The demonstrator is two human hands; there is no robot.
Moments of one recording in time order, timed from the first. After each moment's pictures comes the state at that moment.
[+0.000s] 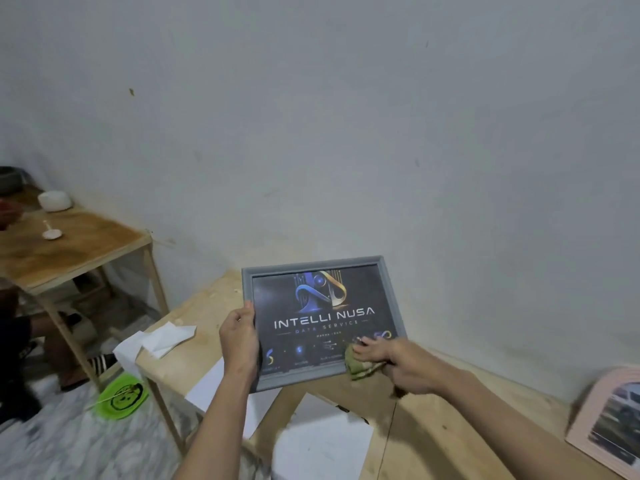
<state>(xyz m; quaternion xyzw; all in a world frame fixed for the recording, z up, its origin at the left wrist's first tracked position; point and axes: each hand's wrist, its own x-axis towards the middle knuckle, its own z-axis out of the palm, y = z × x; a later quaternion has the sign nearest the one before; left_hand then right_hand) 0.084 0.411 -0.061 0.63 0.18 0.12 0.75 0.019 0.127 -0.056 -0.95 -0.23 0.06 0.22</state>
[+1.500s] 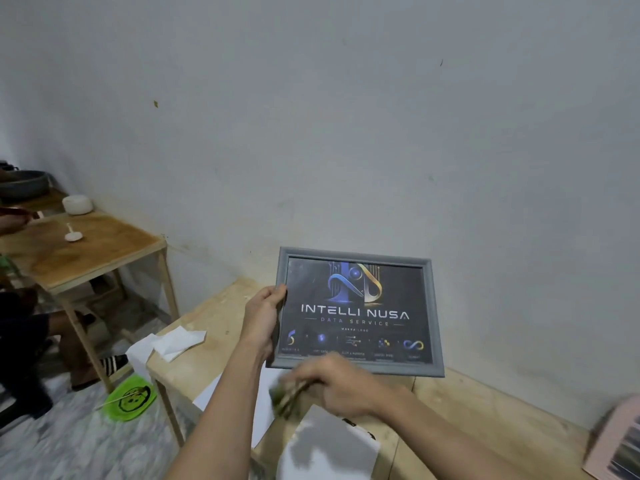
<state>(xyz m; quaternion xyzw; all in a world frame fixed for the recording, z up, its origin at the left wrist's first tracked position) 0.093 0.402 -0.002 0.60 0.08 -0.01 0.80 0.005 0.254 -0.013 -0.88 -0.31 0.12 0.33</state>
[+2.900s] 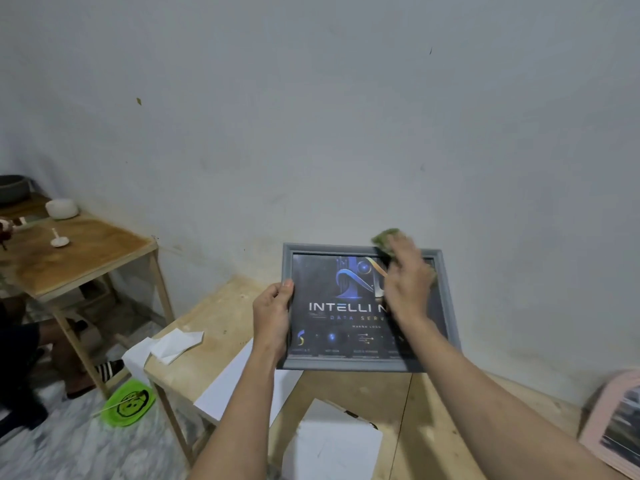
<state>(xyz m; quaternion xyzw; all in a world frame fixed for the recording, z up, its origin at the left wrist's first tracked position) 0.092 0.386 -0.016 0.59 0.04 0.05 0.80 0.093 0.171 0.022 -0.82 0.03 -0.44 0.36</state>
